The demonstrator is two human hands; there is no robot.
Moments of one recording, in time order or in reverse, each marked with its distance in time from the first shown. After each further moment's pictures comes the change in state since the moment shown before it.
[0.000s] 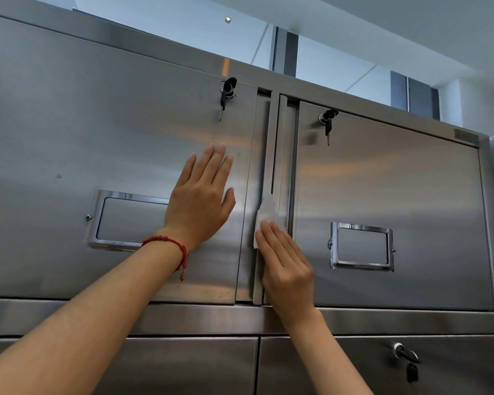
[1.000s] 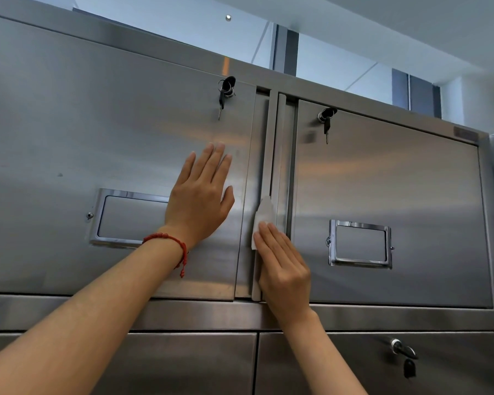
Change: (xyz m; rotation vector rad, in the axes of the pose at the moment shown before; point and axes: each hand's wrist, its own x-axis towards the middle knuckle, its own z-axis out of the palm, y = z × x) left_hand -0.001 -0.001 0.001 0.008 -0.018 0.001; right_hand -0.005 -0.006 -0.001 0.056 0.026 0.058
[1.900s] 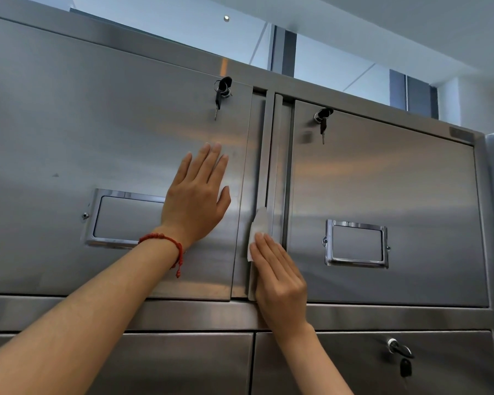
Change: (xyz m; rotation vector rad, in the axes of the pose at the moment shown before) left_hand 0.000 0.002 -0.002 0.028 0.006 0.000; right_hand -0.013 -0.008 -0.008 0.011 -0.003 0.016
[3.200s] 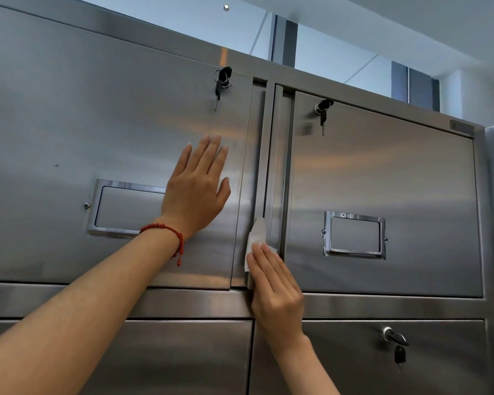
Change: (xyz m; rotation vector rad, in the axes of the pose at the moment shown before) left_hand -0.001 -0.001 0.001 -0.020 -0.015 -0.008; right_hand -0.022 -0.015 -0.012 -0.025 -0.020 0.001
